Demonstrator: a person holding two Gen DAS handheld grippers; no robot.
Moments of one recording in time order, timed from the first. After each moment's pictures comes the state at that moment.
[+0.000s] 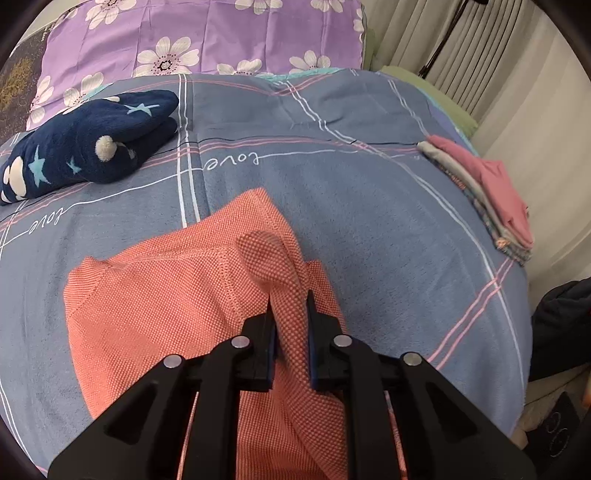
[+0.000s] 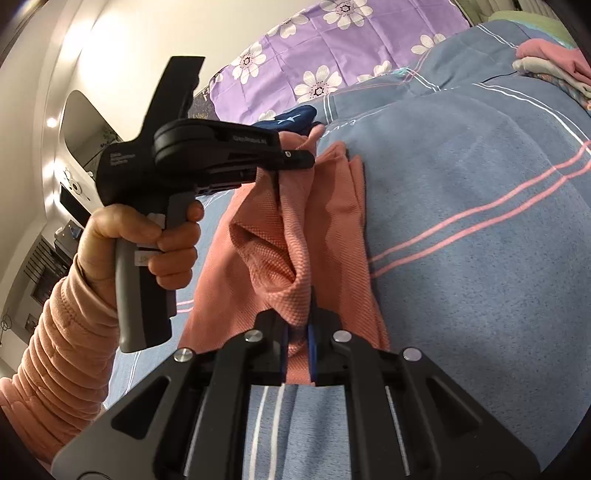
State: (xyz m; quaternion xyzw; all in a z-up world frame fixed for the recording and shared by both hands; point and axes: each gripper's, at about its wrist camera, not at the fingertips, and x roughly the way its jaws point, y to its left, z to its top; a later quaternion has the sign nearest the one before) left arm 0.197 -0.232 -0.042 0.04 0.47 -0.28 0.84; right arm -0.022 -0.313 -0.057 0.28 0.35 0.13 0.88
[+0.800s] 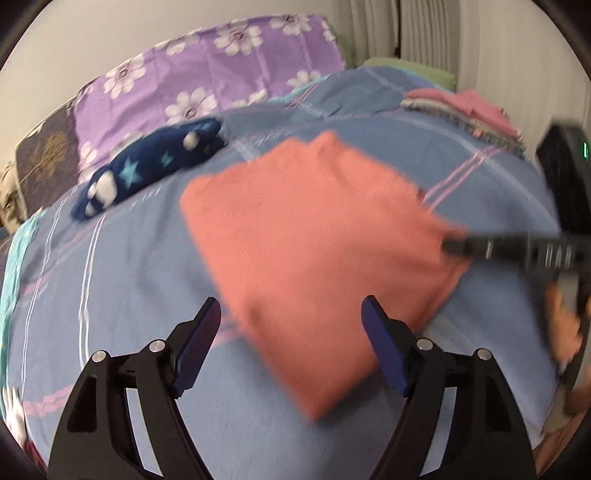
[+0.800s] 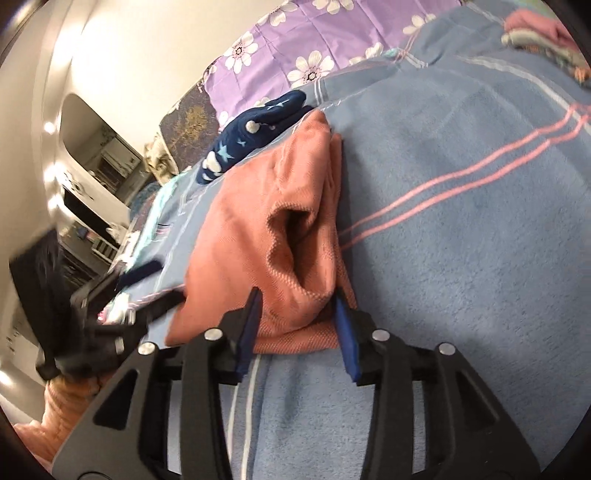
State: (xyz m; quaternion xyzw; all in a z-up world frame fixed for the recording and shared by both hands) left arm 0.034 -0.125 -0.049 0.19 0.37 -0.23 0.88; right arm -0.030 -0.327 -0.061 0.27 0.38 0.12 0.88
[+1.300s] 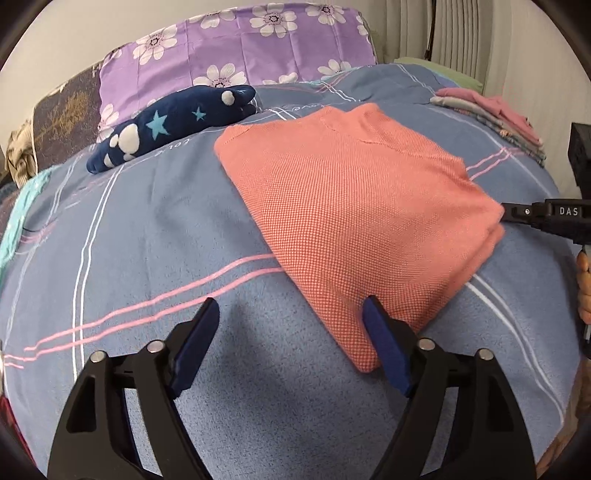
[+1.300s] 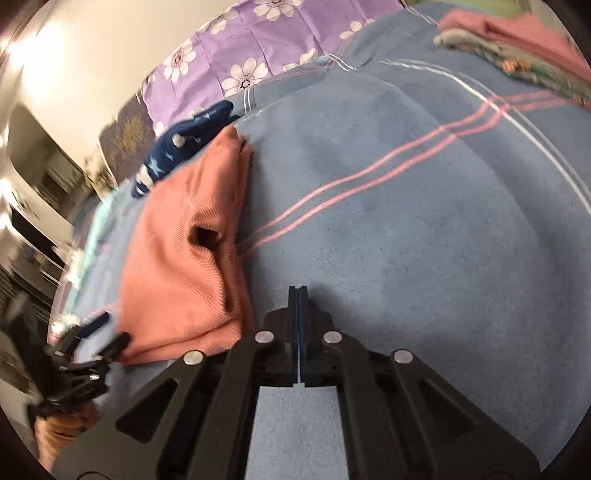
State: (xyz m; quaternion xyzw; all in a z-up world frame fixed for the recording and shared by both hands) left arm 0.039 -0.092 -0.073 0.14 0.39 -0.21 0.89; right arm -0.039 -0.369 -0.072 0.30 0.39 0.03 0.87
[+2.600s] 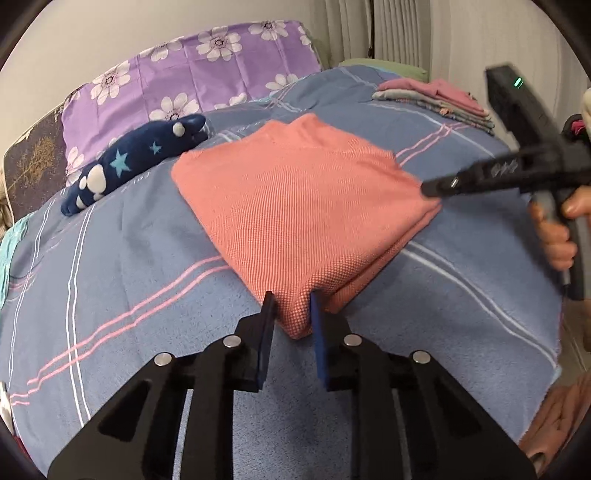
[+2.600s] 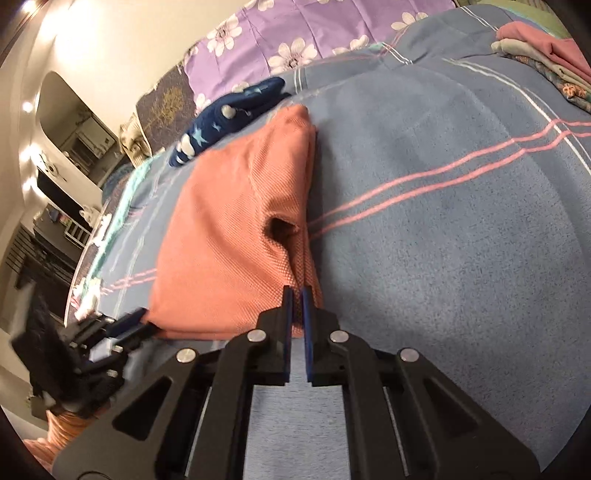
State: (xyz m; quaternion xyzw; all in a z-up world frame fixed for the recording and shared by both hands) left arm -0.002 -0.104 -0.064 0.19 0.34 -0.29 0.87; right arm -0.027 -0.332 -0.074 0.23 0.44 0.09 0.86
